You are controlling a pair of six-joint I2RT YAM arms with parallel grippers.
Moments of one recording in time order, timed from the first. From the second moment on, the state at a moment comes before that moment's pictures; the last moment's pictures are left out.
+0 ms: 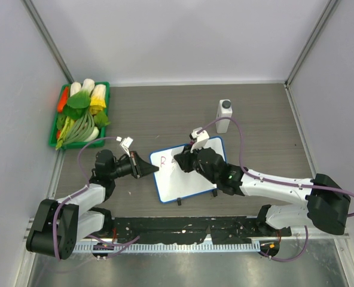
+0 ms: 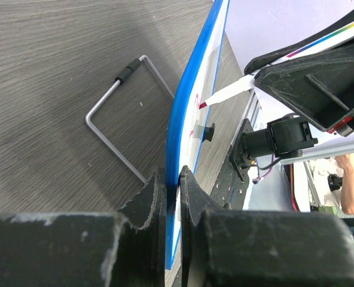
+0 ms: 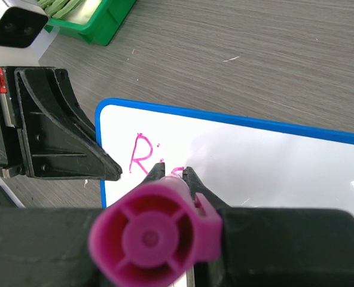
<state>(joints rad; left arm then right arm) -0.19 1.11 0.20 0.64 0.90 -0.71 1.03 1.25 0.69 0.26 0.31 0.47</state>
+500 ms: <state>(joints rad) -0.19 1.11 0.20 0.64 0.89 -0.71 1.03 1.23 0.66 0.25 0.30 0.48</state>
